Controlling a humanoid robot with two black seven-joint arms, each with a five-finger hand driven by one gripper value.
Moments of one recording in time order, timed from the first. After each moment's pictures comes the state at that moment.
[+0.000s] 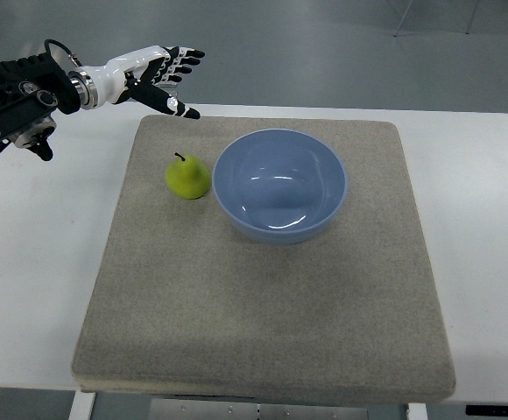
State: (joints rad) left arm -1.22 0.47 -0.12 -0.73 0.69 -0.26 -0.25; right arm 0.03 0.00 -0.09 0.14 -0.04 -0.08 0.01
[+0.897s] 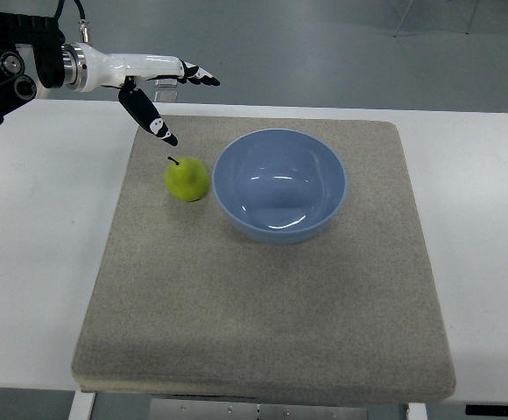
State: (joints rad) left arm -1.34 0.62 -0.12 -0.98 1.19 -0.40 -0.27; right arm 0.03 0.00 -0.09 0.14 -0.04 -0.08 0.01
